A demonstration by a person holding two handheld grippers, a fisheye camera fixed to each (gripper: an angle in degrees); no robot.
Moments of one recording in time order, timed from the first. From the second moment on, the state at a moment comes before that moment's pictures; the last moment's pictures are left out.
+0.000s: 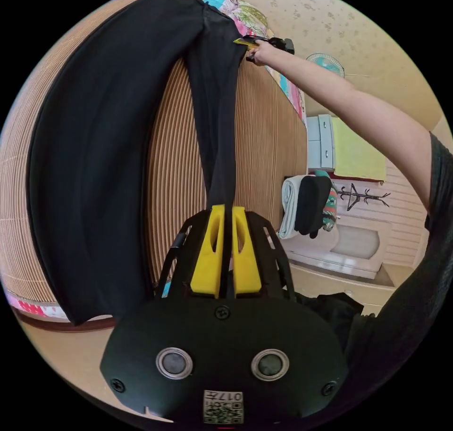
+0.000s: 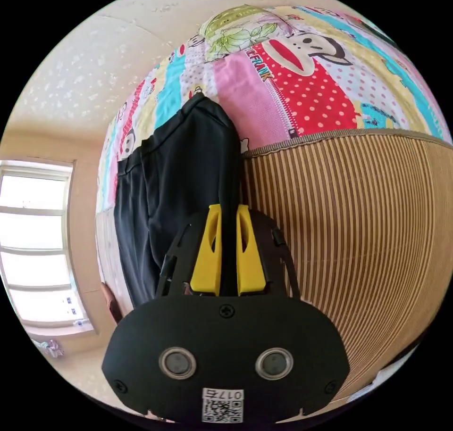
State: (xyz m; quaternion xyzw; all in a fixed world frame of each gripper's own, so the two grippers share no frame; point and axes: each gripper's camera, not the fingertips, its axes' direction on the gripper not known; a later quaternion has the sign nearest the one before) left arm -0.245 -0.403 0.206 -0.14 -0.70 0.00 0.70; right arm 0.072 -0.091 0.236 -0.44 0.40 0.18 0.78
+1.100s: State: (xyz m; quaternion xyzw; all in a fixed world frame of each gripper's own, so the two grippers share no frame) left arm -0.065 -0.367 0.140 -0.24 -0.79 0.01 0.57; right arm -0.210 0.201 0.064 -0.61 0.26 0.21 0.72
